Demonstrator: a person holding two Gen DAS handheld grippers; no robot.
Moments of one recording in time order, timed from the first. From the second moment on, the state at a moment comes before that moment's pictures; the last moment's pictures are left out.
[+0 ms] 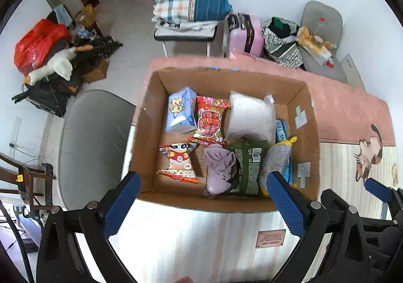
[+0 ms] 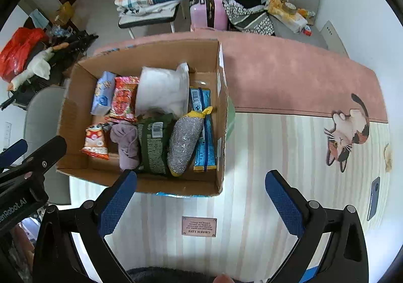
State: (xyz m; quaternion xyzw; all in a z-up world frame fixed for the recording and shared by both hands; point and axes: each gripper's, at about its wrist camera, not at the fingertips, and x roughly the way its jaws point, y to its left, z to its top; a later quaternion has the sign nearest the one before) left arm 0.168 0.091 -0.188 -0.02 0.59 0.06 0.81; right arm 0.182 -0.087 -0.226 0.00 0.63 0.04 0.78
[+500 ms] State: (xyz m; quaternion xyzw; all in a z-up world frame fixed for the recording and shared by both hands) left arm 0.092 0.079 -0.064 -0.03 0.52 0.04 0.85; right arm 0.091 -0.113 -0.065 0.01 0.52 0.05 0.85
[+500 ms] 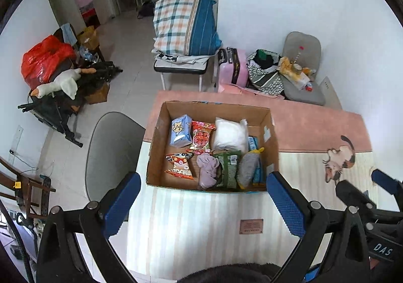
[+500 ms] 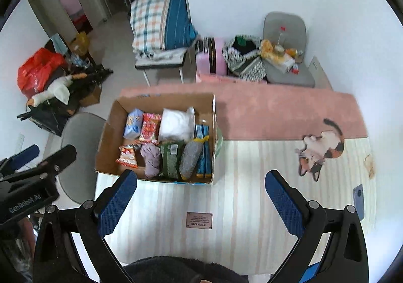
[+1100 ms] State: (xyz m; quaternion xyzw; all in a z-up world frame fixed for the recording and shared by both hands) left arm 0.051 0.079 0.006 -0.03 0.46 0.03 0.89; right arm 0.036 -0.113 0.020 -0.01 0.47 0.06 0.88
